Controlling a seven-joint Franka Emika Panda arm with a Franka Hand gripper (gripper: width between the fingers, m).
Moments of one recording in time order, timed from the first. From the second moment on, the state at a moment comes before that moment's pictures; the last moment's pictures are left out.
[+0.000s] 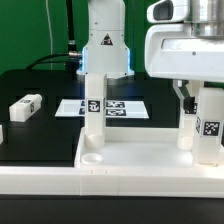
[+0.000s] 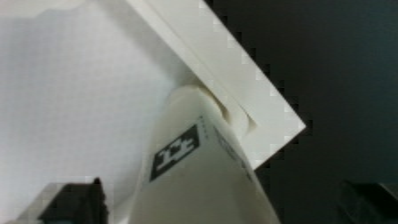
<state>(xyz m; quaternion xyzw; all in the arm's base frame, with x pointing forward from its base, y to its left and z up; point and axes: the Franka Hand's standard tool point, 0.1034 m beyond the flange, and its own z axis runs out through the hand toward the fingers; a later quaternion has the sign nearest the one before) 0.637 0.107 0.103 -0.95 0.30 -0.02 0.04</state>
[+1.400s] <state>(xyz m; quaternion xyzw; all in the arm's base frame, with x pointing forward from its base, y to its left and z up) 0.638 0.106 0.105 -0.99 0.14 -0.02 0.00</state>
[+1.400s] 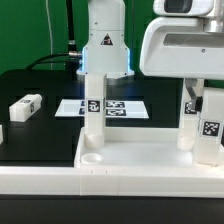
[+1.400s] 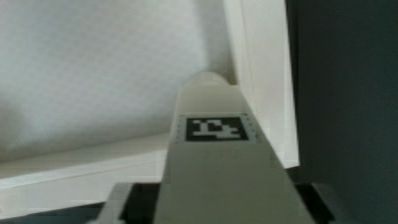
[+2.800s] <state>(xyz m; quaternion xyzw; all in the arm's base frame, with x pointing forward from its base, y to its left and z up) 0.638 0.106 0.103 -0.73 0.68 0.01 0.05</state>
